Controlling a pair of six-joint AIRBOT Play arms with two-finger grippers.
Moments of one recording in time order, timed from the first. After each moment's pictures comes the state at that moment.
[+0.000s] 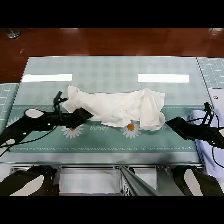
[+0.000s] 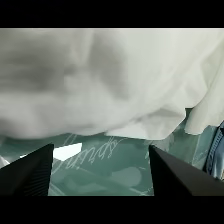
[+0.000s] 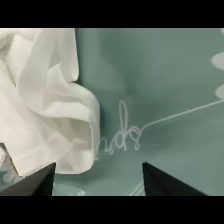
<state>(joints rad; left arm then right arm) -0.15 -1.15 0.46 0.37 -0.79 -1.13 -0.41 -0.70 0.32 -0.89 1.02 1.39</state>
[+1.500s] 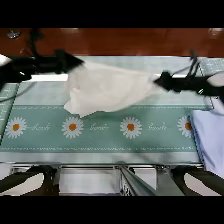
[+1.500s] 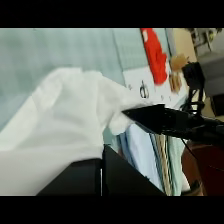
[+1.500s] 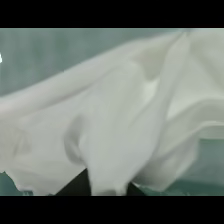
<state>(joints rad) 0.04 -1.26 1.23 0.26 -1.10 -1.08 -0.04 -1.15 1.05 -0.73 0.88 1.40</state>
